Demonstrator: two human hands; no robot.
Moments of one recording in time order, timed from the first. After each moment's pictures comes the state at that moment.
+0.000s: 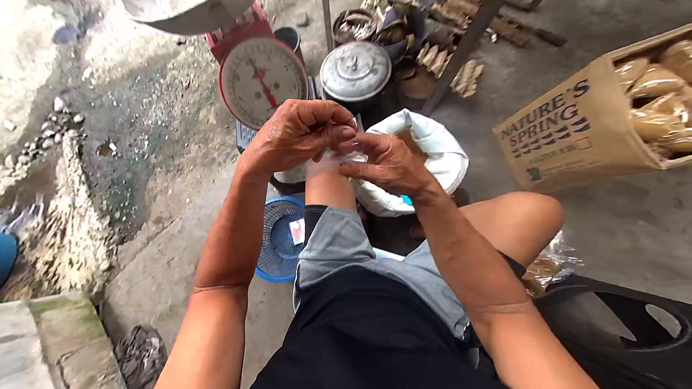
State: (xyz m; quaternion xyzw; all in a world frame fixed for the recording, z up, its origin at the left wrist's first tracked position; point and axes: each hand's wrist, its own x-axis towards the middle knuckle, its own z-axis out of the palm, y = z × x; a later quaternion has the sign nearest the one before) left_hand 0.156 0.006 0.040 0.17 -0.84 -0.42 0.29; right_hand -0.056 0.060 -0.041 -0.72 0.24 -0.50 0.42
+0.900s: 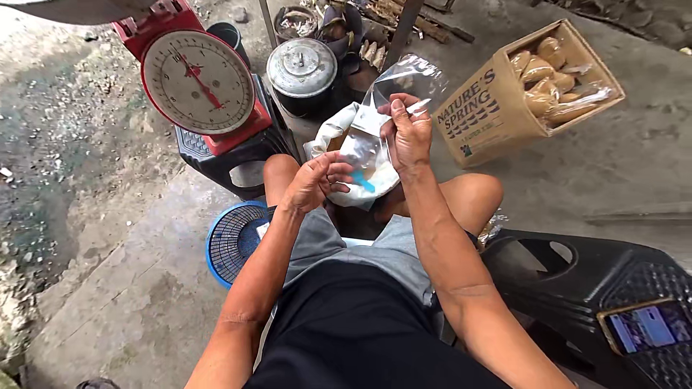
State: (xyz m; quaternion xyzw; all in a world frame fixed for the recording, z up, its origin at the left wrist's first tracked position) left_hand 0.088 0.062 -0.130 0.14 -0.36 -0.87 0.32; right_hand -0.137 0.066 -0.089 -0.35 0.43 -0.74 0.37
